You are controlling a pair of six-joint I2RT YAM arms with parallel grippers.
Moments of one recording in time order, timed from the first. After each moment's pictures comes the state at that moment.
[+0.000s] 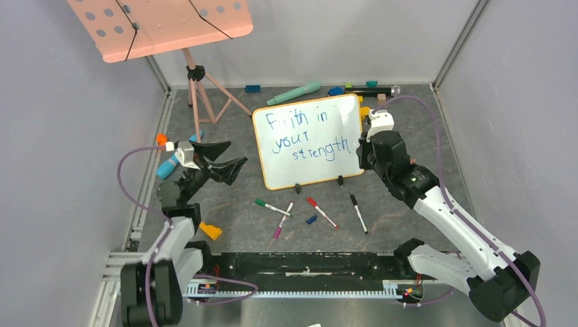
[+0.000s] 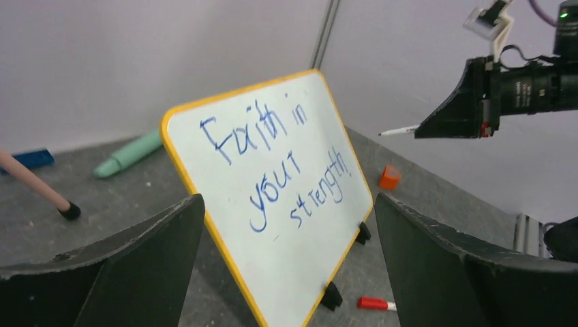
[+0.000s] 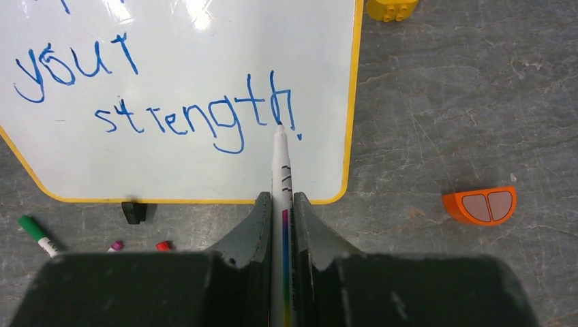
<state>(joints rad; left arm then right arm) 0.11 1.03 0.22 1.26 0.88 -0.62 0.54 1.00 0.89 -0.40 0.31 0.21</state>
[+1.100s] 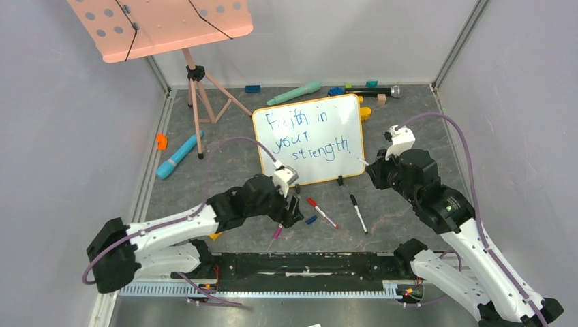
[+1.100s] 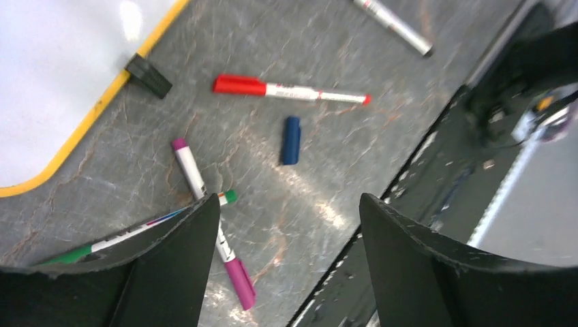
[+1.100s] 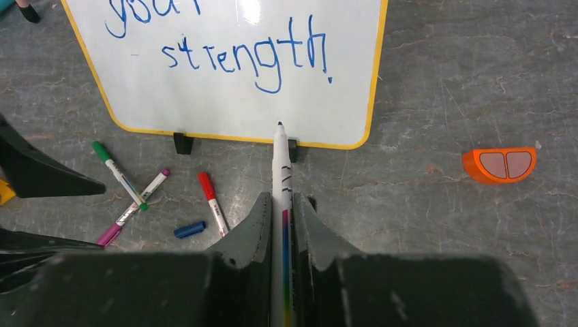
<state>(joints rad) -0.96 1.02 0.57 -0.09 0.10 -0.38 0.54 0.73 0.92 -0.66 0.15 0.23</state>
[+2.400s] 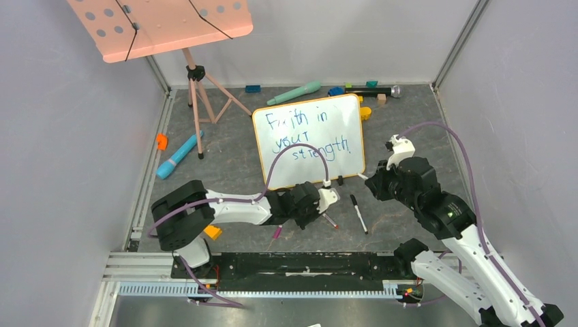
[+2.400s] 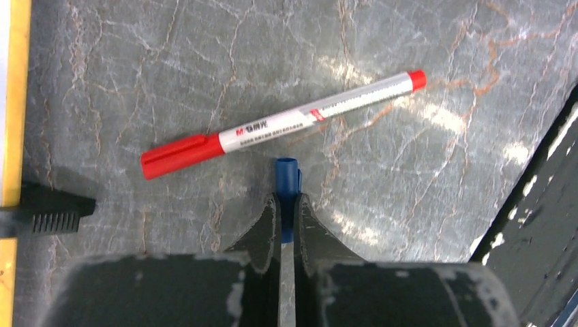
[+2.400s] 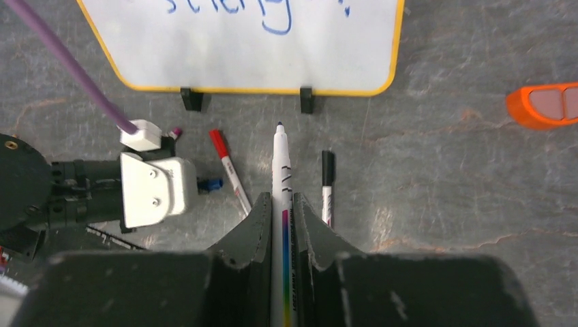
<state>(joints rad) -1.13 1.66 0.83 -0.05 0.01 0.01 0.54 0.67 0.86 -0.76 0.10 0.33</state>
